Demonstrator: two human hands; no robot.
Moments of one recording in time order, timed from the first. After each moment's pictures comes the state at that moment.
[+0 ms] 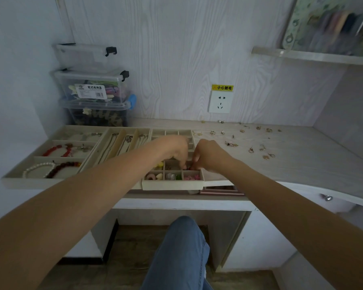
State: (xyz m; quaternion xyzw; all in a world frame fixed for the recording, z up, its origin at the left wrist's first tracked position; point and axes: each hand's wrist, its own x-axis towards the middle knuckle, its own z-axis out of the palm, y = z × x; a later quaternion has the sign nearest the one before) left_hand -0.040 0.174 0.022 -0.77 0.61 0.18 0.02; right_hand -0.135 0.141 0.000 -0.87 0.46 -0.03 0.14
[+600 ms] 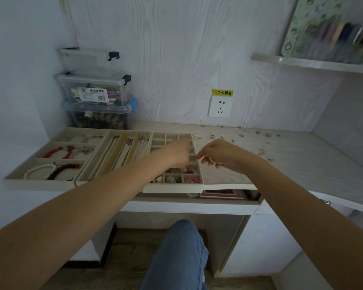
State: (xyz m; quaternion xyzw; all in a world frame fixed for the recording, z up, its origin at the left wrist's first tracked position) left_hand -0.040 0.184 0.013 -0.75 0.64 0.15 -0.06; right_hand -0.166 0.139 0.022 -0.77 0.48 -0.12 0.41
